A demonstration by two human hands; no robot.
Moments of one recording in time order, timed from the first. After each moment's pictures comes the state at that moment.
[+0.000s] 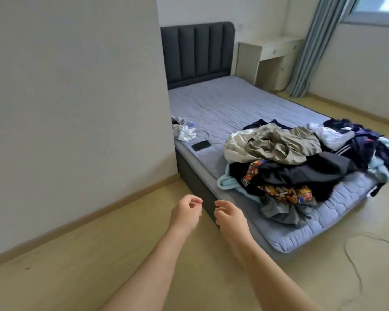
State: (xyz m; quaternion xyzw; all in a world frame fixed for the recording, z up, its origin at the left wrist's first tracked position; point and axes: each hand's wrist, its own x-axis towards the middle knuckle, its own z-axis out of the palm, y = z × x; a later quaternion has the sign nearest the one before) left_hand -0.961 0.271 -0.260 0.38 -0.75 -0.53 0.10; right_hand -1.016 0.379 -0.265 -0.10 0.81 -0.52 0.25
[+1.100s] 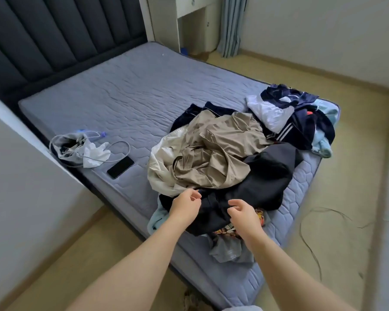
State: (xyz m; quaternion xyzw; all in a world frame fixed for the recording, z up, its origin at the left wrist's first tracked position) left_hand -1.436 0.292 -0.331 0.27 -0.82 -0.49 -0.11; right_hand -1.447 0.447 -0.331 0.13 0.82 -0.50 0.24
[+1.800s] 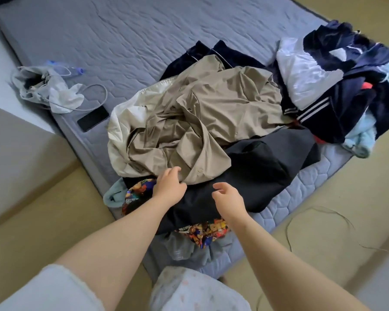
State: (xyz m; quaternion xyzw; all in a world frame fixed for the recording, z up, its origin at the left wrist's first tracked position) left_hand -1.603 0.374 -0.447 0.36 -0.85 -0.30 -0.23; right_hand -1.642 0.532 -0.429 0.06 0.81 -0.40 0.42
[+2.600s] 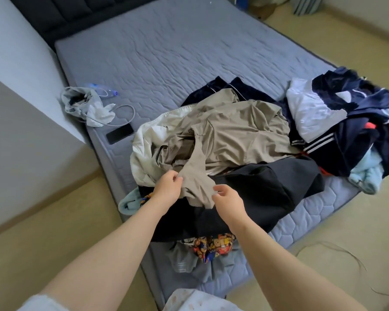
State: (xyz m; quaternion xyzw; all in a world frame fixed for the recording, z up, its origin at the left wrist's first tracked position) left_hand -1.589 0.369 -0.371 0.45 -0.79 -0.41 -0.06; right_hand -1.647 0.521 -0.376 -0.02 0.80 -0.43 0.41
